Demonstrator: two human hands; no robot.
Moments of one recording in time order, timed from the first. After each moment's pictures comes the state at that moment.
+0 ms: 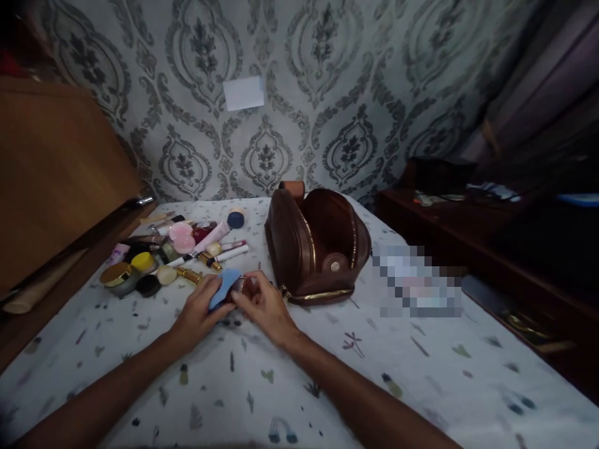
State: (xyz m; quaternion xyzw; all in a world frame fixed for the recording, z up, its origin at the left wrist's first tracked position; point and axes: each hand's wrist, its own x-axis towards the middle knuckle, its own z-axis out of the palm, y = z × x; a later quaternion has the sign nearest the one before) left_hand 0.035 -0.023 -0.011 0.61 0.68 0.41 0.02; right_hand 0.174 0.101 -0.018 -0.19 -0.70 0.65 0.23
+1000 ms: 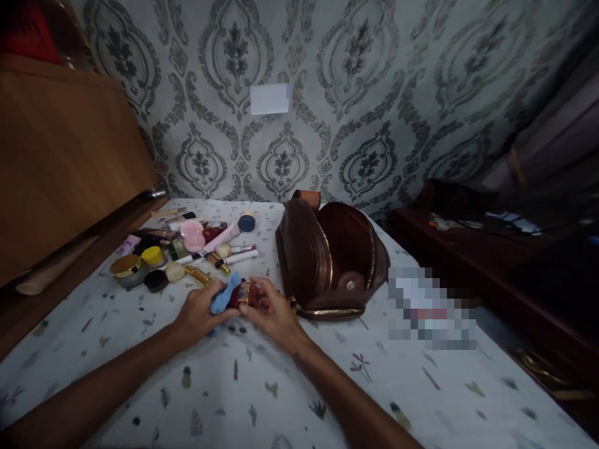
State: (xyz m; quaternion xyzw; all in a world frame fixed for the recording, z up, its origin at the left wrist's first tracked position) left_hand 0.025 -0.028 -0.001 0.58 0.71 0.41 0.02; right_hand 0.174 0.112 -0.018 -0.16 -0.72 0.64 0.18
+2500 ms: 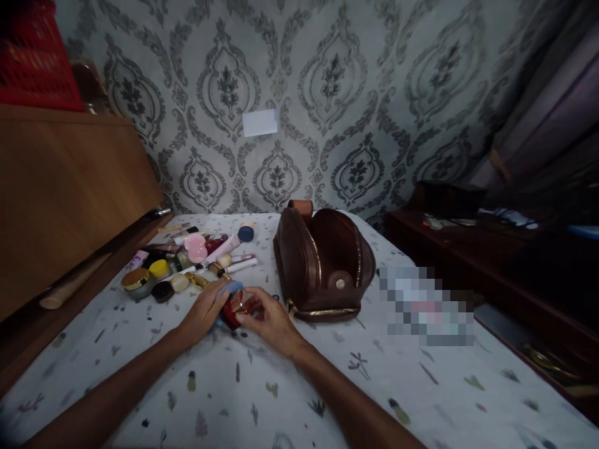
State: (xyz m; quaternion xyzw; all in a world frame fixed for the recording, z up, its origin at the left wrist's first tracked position) left_hand 0.015 -0.020 -0.007 0.59 0.69 0.42 0.03; right_hand 0.174 0.105 -0.013 -0.13 -0.75 0.62 0.21
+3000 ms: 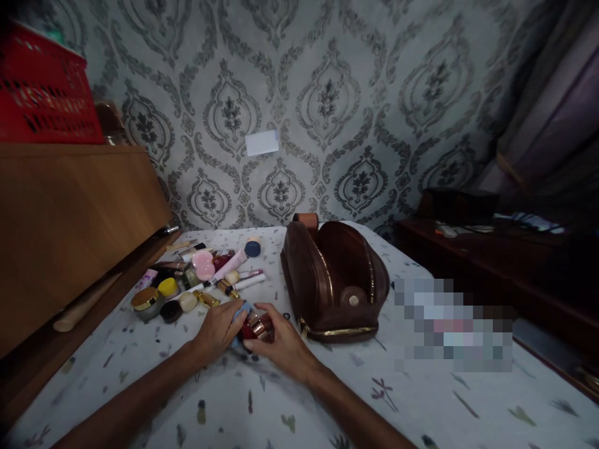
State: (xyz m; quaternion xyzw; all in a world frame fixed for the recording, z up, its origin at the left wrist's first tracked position) left_hand 0.021 -0.006 0.003 0.64 0.71 0.29 -0.07; right_hand 0.173 0.109 -0.018 -0.12 -0.76 0.61 0.20
